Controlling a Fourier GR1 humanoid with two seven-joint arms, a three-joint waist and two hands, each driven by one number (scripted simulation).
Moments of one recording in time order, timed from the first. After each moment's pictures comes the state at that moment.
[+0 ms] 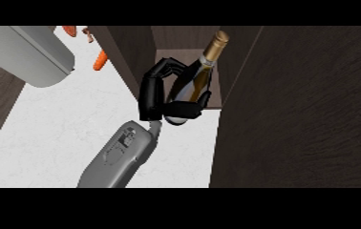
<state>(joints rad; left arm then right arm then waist) -0.56 0.01 -0.41 -1.16 0.29 0.61 -0.36 -0.07 -0.05 0.04 -2.48 -0.11 0.14 0.65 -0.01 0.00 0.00</state>
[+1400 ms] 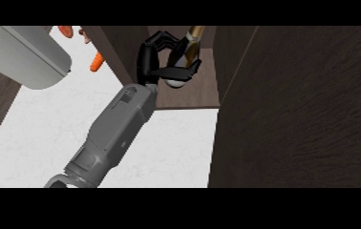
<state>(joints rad) -0.91 0.00 -0.18 -0.59 0.40 0.45 -0.53 -0.06 -0.04 0.06 -2.48 -0.11 0.15 0.63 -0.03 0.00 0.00</state>
